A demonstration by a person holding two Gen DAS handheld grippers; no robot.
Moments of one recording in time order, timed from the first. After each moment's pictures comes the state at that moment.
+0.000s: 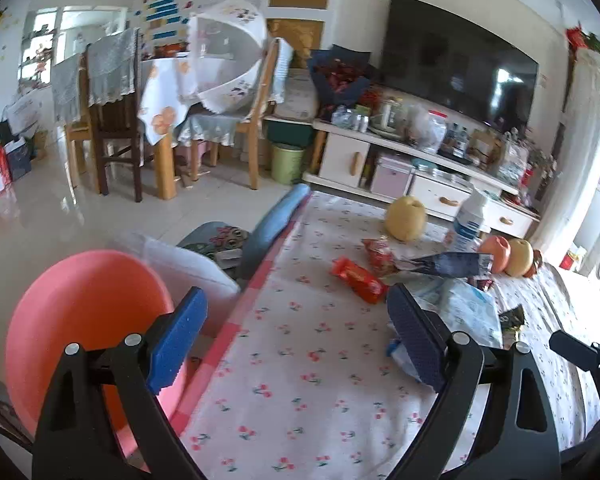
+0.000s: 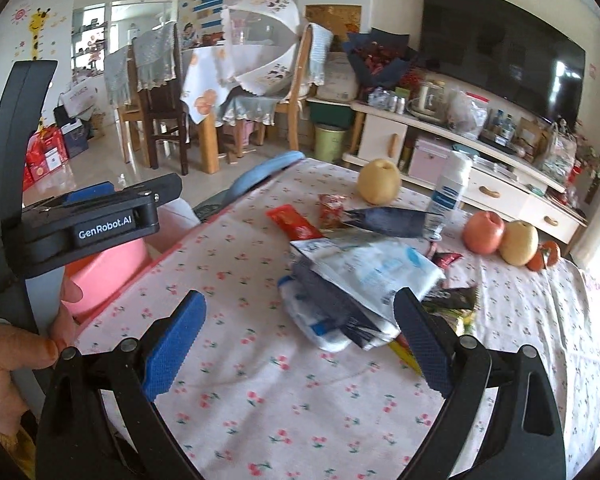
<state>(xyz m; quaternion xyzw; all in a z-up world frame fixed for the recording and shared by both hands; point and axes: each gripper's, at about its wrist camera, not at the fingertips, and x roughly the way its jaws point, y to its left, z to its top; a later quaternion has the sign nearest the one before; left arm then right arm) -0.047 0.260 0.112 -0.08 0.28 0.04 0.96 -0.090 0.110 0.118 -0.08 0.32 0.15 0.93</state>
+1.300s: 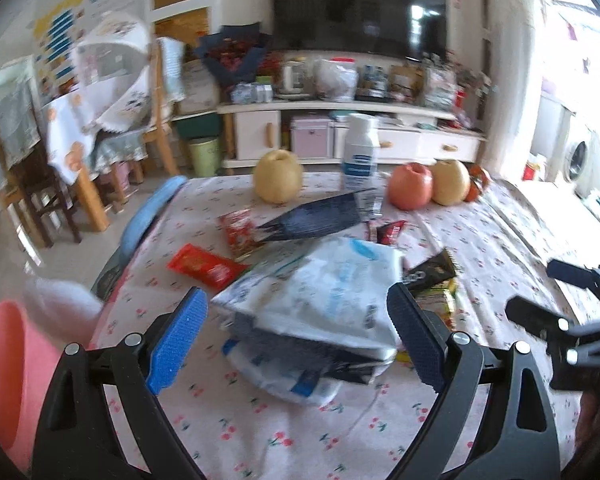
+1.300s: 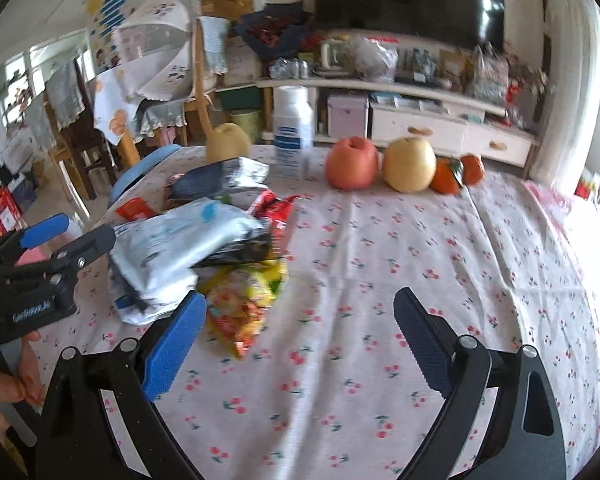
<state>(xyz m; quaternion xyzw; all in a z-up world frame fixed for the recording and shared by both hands) -0.012 0.107 0.083 0.05 0.31 -0.09 0.94 -0.048 -0.077 0.078 0.03 0.37 0.05 0.93</state>
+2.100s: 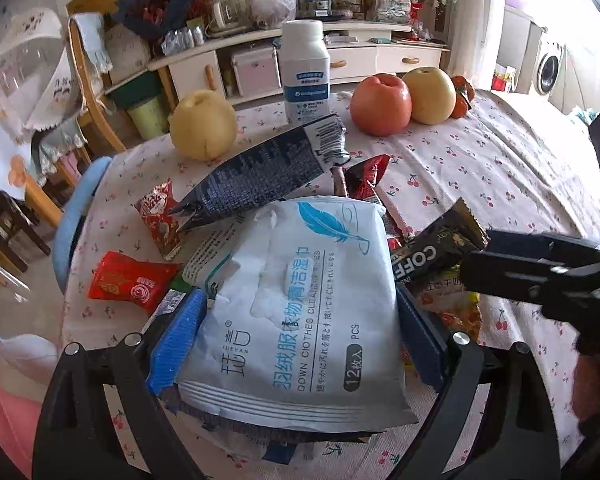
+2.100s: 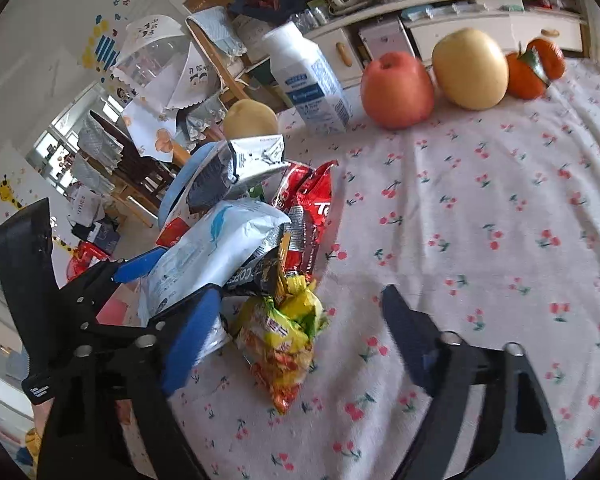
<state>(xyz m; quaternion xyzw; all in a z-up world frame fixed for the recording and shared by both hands) 0.063 0.071 0.042 0.12 0.43 -0.16 0.88 0.027 -0.090 0.036 0.22 0.44 0.18 0.85</state>
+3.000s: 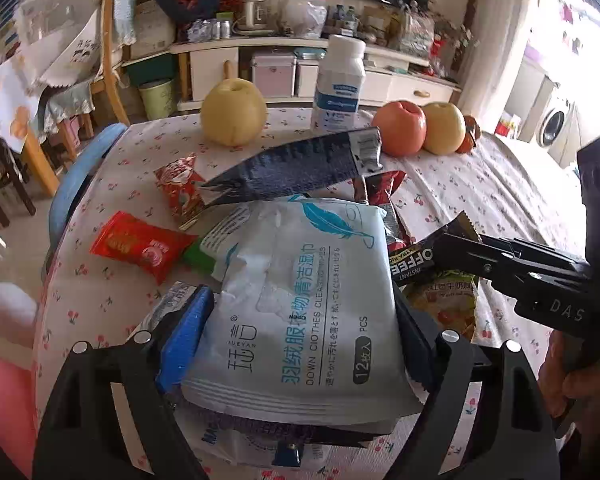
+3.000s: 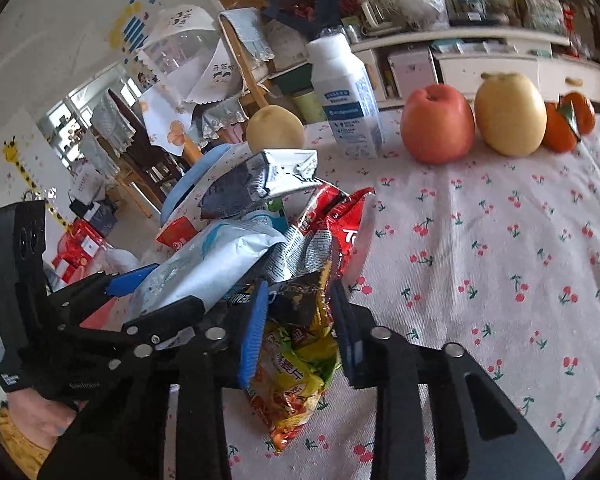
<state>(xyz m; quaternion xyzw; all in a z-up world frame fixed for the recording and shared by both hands) 0.051 0.107 0.042 0.03 0.42 -0.15 0.89 0.033 -0.067 0.050 0.14 0.39 0.20 0.89</state>
